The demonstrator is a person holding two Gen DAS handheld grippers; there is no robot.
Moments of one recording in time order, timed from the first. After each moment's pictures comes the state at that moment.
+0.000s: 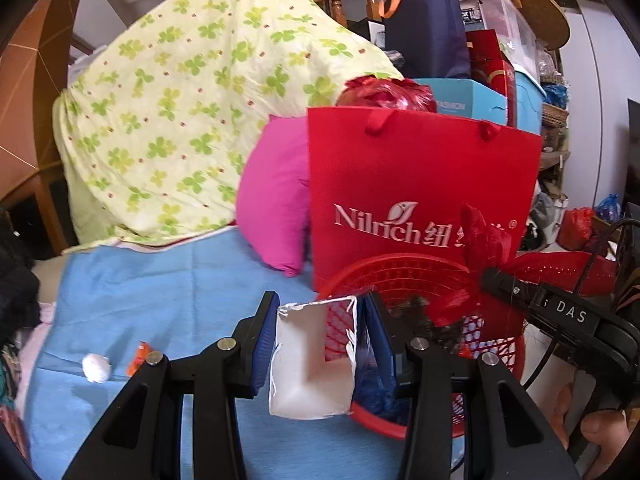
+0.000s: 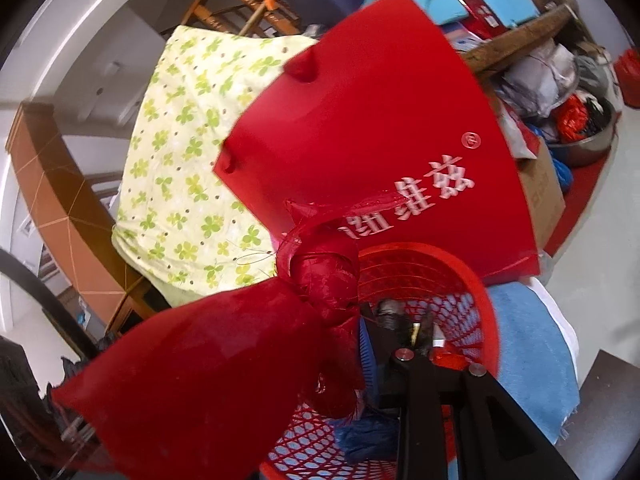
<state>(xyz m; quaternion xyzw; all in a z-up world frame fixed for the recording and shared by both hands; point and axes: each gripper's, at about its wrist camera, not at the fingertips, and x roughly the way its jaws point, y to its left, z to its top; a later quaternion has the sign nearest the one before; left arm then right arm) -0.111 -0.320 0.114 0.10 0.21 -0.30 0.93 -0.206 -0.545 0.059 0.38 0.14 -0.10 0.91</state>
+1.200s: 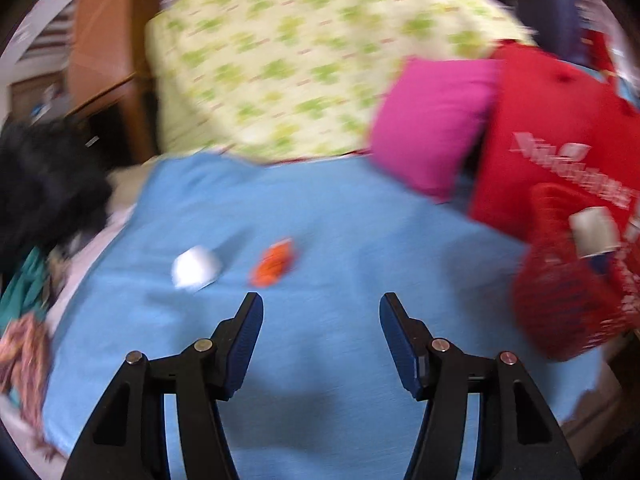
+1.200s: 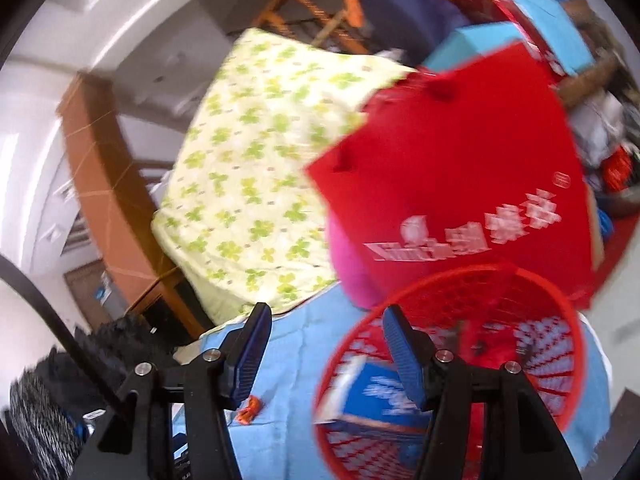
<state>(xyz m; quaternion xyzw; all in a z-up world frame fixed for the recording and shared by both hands) -0.037 -0.131 0.024 0.06 0.30 -0.11 0.95 -0.184 -0.455 0.095 0.29 0.07 -0.03 0.95</state>
